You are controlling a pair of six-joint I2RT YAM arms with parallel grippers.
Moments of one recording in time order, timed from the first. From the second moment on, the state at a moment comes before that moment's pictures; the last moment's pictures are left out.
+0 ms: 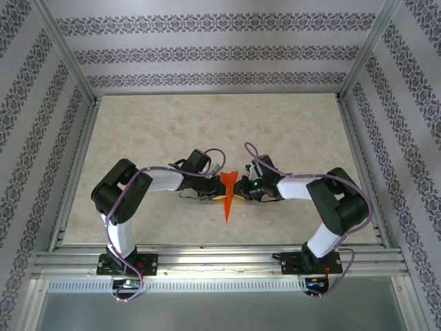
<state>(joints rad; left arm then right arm) -0.60 1.86 0.93 -0.08 0.67 -0.82 0.51 1.66 0.63 0.07 -0.55 0.87</state>
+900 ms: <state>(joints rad) -0.62 1.70 1.12 -0.56 0.21 -0.77 0.59 1.62 0.70 0.21 -0.64 0.91</state>
